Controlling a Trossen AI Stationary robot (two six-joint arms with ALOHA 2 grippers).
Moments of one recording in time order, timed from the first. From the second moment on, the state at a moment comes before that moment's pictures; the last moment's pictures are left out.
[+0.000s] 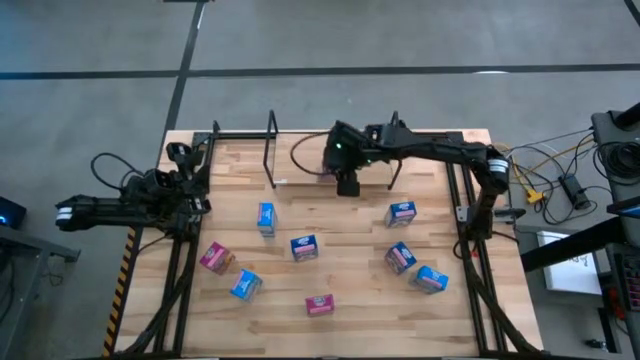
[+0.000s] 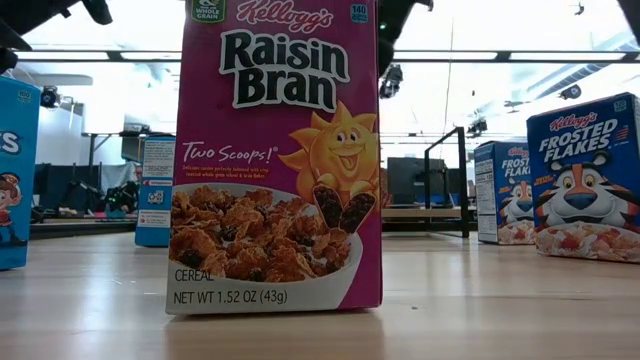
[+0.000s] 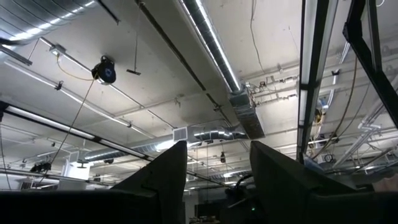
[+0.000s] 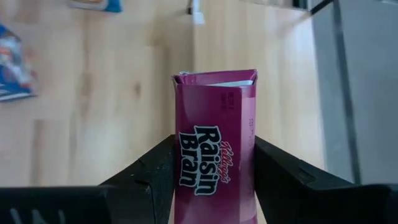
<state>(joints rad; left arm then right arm) 0.06 0.37 0.20 1.03 -0.19 0.31 -0.27 1.83 1.78 -0.94 0.06 -0.35</state>
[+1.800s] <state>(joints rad) 0.06 0.37 0.20 1.01 -0.19 0.31 -0.78 1.98 1.89 -1.16 -0.13 -0.63</state>
